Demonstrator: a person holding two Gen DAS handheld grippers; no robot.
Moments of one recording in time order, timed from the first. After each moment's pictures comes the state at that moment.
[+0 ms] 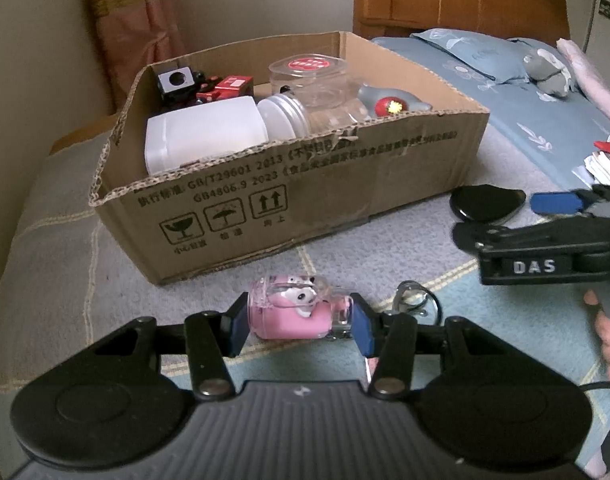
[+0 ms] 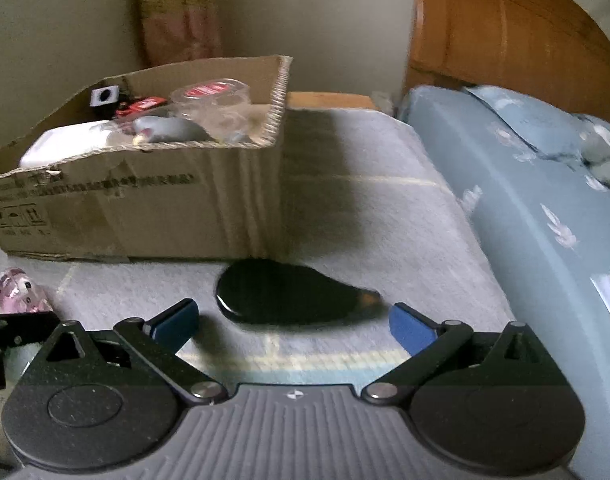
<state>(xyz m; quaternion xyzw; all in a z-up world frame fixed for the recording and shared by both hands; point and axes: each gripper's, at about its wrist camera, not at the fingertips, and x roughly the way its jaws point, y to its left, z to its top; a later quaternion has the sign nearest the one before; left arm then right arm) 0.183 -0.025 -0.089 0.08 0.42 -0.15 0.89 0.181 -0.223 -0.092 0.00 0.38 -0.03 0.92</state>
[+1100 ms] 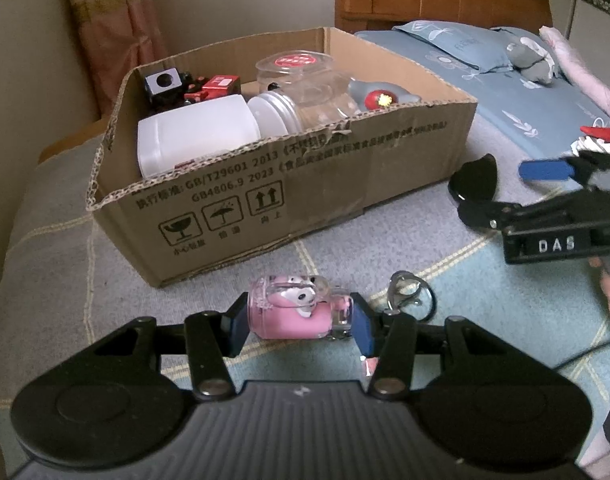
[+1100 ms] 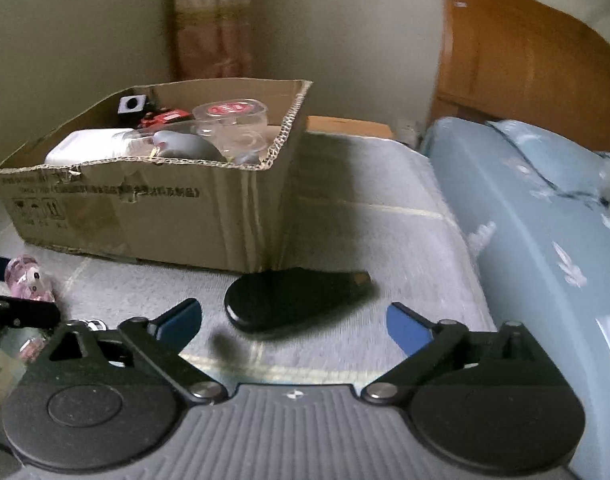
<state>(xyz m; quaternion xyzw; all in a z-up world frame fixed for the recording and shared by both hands) 0.182 -0.021 -0.089 0.10 0.42 -0.18 0.88 0.180 -0.235 -0.086 -0.04 0.35 0.04 0.94</state>
